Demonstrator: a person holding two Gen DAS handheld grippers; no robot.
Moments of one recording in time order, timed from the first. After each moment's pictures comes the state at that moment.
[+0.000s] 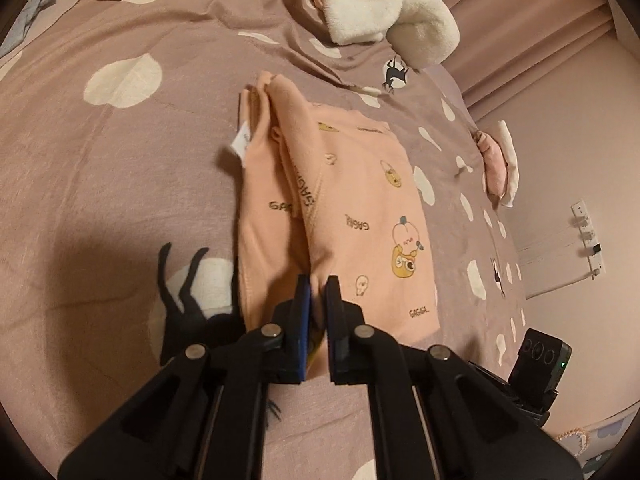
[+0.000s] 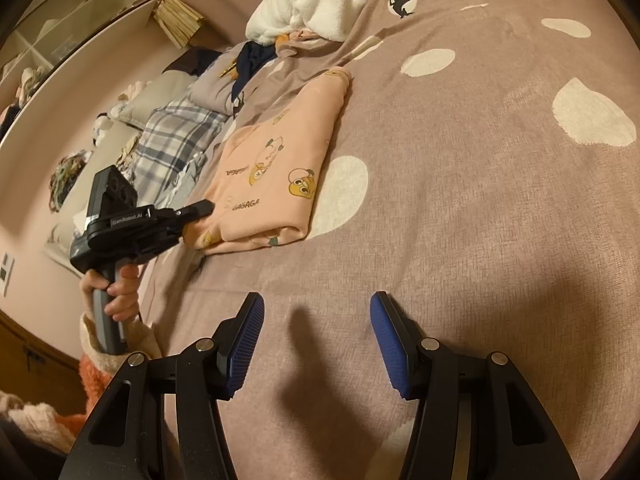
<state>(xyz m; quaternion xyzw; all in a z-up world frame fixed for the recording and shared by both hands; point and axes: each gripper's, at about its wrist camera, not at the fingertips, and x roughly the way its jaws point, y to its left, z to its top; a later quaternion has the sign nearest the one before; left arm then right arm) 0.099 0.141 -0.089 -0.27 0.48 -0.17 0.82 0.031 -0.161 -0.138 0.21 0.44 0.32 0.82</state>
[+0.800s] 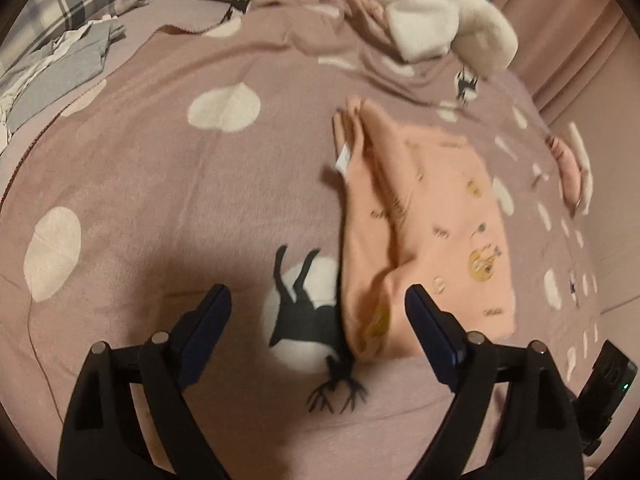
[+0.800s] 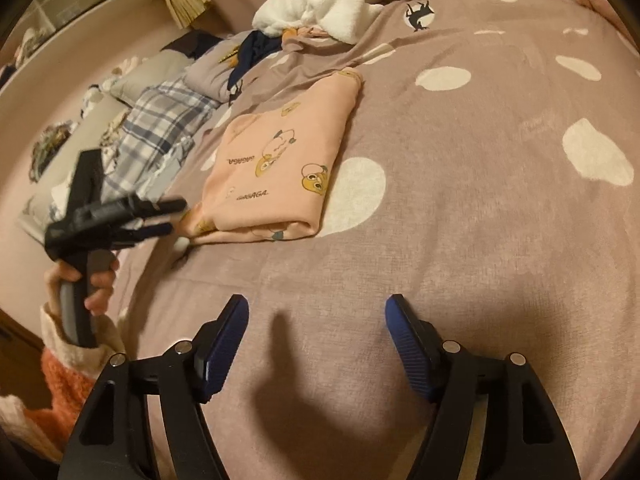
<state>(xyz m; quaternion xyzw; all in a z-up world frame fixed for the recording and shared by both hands) 0.083 0.162 -0.079 -0.18 0.48 -0.03 0.86 0.029 -0.135 -0.125 0.13 0.43 0.29 0.84</state>
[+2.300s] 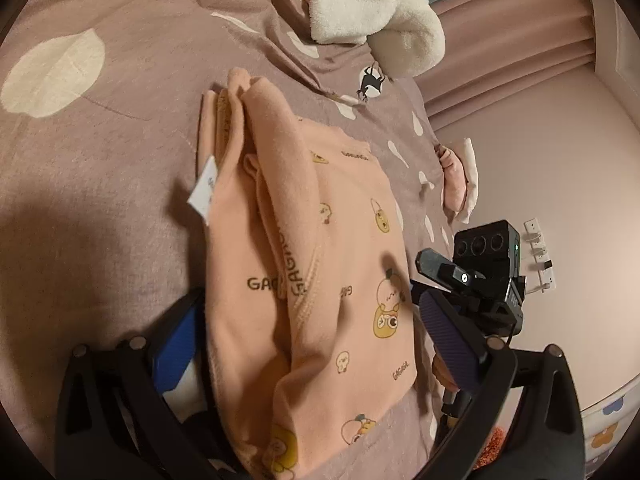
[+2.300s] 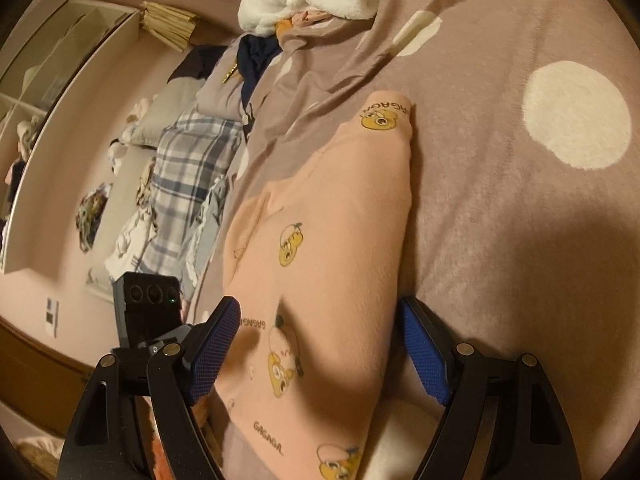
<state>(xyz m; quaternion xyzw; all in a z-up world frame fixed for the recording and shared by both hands) 0.151 0.159 -0.117 -0.34 0.45 -0.26 0.78 0.181 -0.097 -0.130 0.28 0.48 0.40 0.73</state>
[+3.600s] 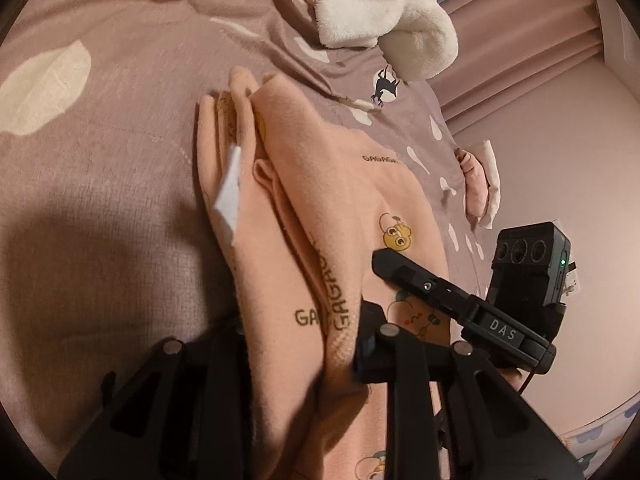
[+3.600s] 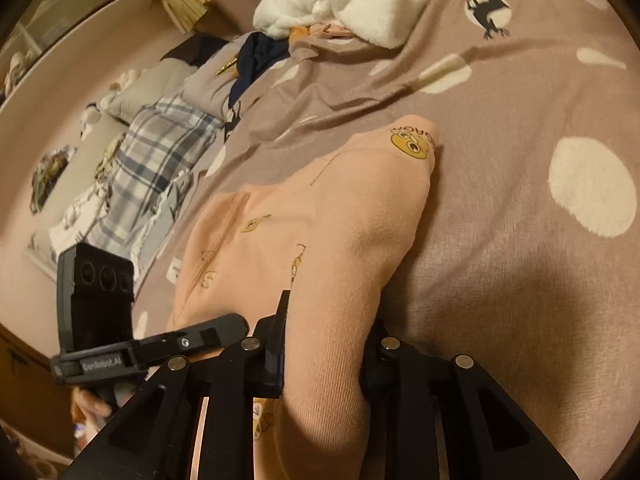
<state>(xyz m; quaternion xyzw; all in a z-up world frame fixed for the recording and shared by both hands) 0.162 0.146 -0.121 -0.32 0.45 -0.22 0.81 0.175 -0.065 -0.116 0.16 0.43 0.34 0.82</state>
